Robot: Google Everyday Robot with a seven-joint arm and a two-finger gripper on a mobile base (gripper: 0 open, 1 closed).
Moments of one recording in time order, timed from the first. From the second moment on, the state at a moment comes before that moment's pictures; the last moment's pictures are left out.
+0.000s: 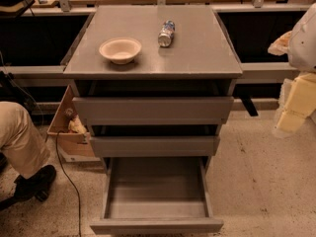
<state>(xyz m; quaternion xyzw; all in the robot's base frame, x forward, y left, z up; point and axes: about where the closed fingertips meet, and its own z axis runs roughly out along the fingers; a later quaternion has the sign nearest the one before) 0.438 -0.217 0.976 -0.60 0.78 -0.03 0.16</state>
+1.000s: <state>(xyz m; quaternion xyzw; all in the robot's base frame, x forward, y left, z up) 0.434 -0.227 0.884 -0.59 0.79 -0.02 0.16</state>
